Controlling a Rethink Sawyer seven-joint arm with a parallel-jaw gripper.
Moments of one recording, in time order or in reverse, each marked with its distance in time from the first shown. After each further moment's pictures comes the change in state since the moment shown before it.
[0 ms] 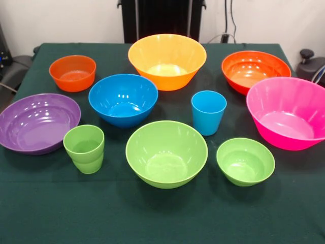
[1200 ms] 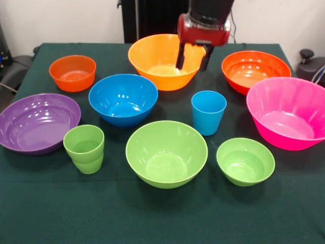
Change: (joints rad) arm -0.106 0.414 0.079 -0.306 -0.252 -0.085 0.000
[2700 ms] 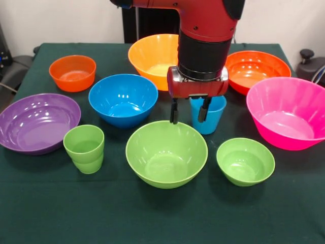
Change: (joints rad) arm -0.178 0.154 0.242 -0.400 -0.081 0.262 -0.063
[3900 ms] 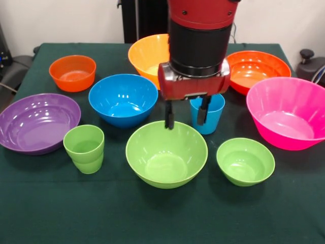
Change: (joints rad) arm -0.064 0.011 0.110 -0.197 -0.001 0.198 -0.136
